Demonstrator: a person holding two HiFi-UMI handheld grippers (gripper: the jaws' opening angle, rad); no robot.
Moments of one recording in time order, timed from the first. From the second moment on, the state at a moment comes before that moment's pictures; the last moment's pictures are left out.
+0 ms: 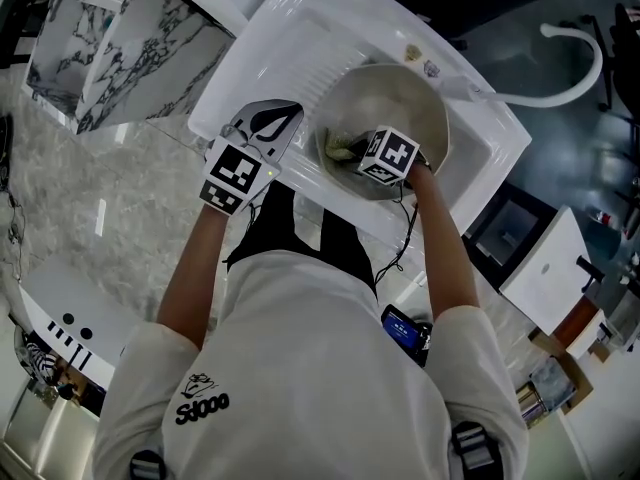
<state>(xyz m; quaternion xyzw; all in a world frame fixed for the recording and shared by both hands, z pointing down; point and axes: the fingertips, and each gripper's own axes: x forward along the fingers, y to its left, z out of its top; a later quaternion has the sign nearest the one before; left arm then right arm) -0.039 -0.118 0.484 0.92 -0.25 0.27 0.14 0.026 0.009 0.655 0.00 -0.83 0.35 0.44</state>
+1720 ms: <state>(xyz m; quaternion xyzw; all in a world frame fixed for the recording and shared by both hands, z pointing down) -0.010 -0.115 0.476 0.92 -0.21 0.31 0.10 0.162 -0.138 0.648 0.31 -0.73 0.11 0.60</state>
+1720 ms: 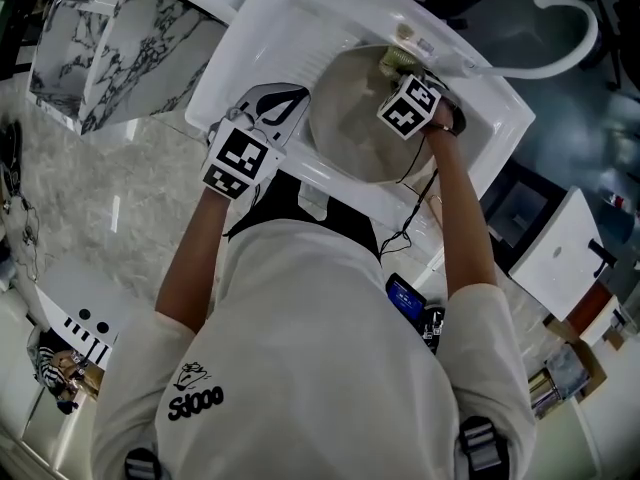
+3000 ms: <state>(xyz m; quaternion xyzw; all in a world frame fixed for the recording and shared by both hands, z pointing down) -0.008 -0.102 0.491 0.92 -0.20 0.30 0.13 0.070 0.034 0.664 0.04 -0.71 0.42 0.56</state>
